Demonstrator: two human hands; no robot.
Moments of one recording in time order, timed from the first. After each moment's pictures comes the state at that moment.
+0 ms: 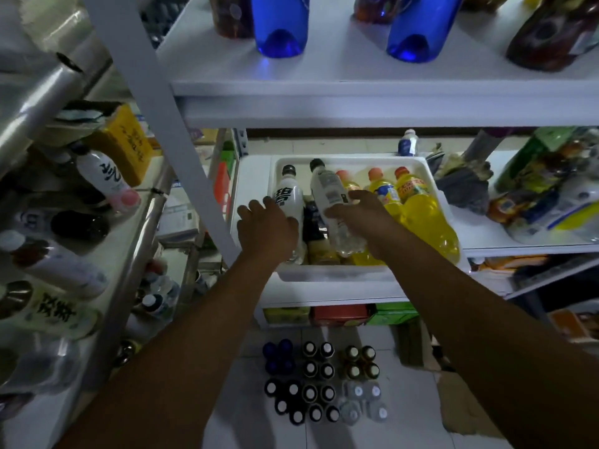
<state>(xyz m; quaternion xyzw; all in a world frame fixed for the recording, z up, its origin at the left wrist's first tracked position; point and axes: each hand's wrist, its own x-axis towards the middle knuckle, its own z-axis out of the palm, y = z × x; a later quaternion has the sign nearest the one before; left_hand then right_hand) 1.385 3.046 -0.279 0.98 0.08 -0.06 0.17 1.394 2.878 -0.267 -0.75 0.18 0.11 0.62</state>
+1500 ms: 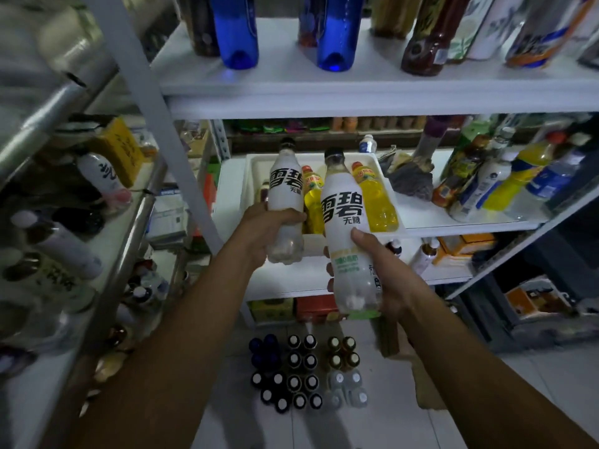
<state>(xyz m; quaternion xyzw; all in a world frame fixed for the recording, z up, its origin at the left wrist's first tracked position) 1.299 3.000 -0.233 0.66 0.14 -0.19 0.71 1.202 2.812 -0.225 -0.49 0.15 0.23 0.83</state>
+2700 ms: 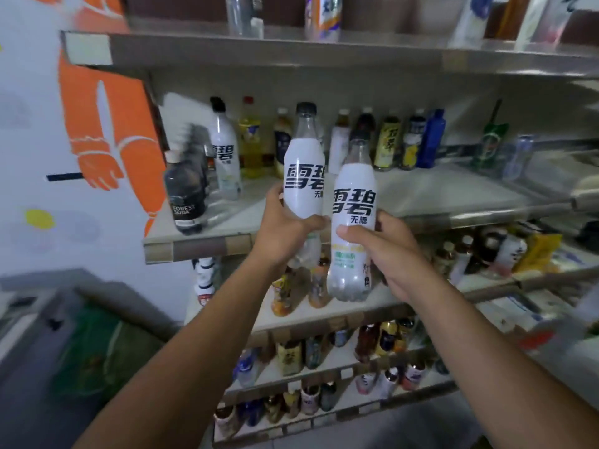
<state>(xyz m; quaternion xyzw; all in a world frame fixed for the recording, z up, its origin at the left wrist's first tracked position) 0.786 3.167 -0.061 0.60 0.38 0.52 0.48 0.944 3.093 -0.069 -0.50 -0.49 0.39 0.60</state>
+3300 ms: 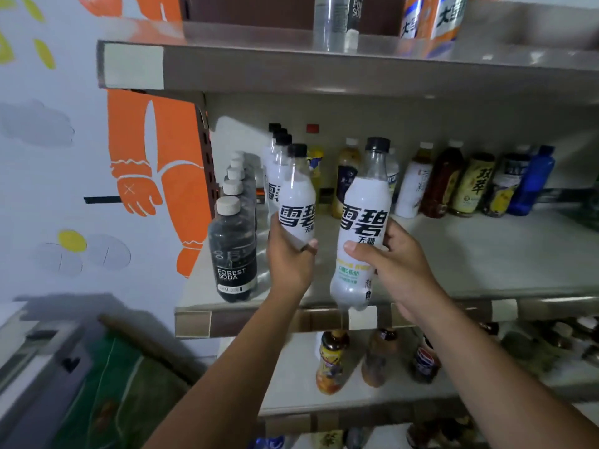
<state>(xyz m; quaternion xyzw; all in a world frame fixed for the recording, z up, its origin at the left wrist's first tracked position) 0.716 3.364 -0.088 0.54 0.46 0.63 0.31 0.869 3.307 -0.065 -0.45 -0.54 0.38 0.60</state>
